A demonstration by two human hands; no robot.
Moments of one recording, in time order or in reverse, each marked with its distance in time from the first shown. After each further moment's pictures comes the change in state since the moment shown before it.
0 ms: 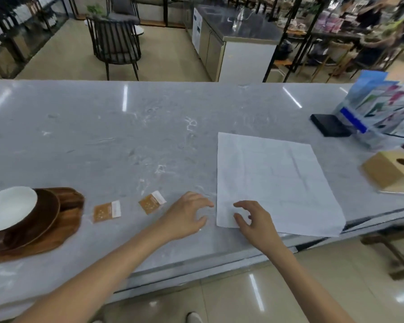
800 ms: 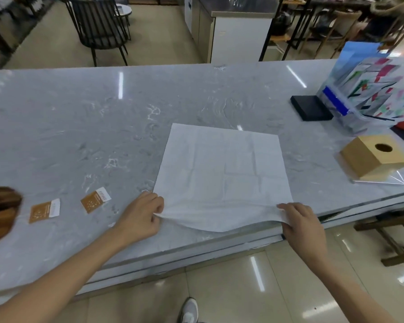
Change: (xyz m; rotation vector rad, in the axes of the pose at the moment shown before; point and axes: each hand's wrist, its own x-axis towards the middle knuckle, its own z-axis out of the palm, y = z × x) left_hand 0.035 0.020 0.057 0.233 0.093 -0.059; right_hand -0.027 0.191 -0.153 -0.492 0.152 0.032
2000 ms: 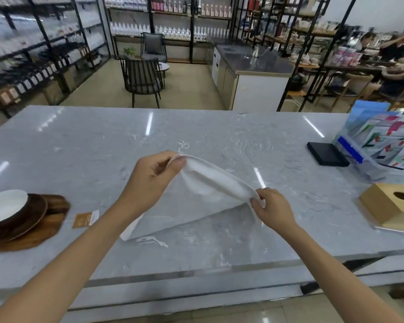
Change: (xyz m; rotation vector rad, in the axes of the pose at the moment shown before) left_hand 0.001 0.083 -0.167 -0.682 0.503 0.024; right_hand 0.117 -0.113 -0.013 0.205 0.011 -0.214
